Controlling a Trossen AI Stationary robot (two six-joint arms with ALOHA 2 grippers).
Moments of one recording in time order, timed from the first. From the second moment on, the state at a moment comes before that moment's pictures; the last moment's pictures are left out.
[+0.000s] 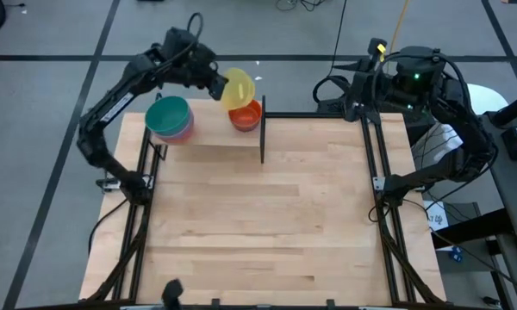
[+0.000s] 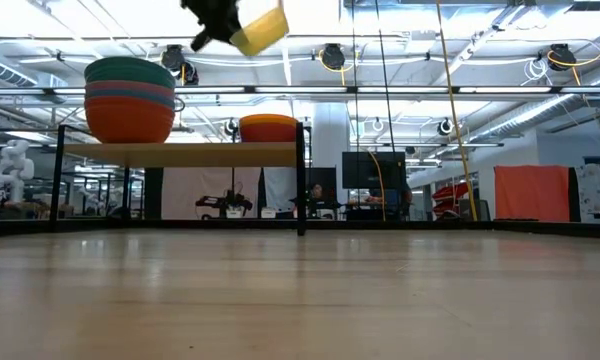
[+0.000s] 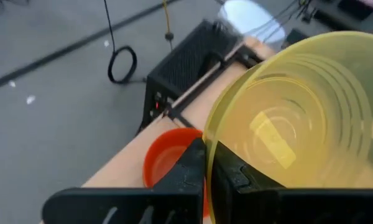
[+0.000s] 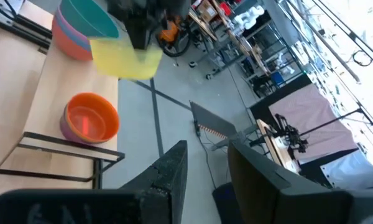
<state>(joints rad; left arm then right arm) 0.73 1.57 1.89 -0.95 0.22 -0.14 -0.34 1.29 1.99 -0.95 0.26 -0.80</state>
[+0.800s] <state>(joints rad) 0.75 1.85 1.93 -1.12 0.18 0.08 -0.34 1.29 1.99 -0.95 0.27 -0.77</state>
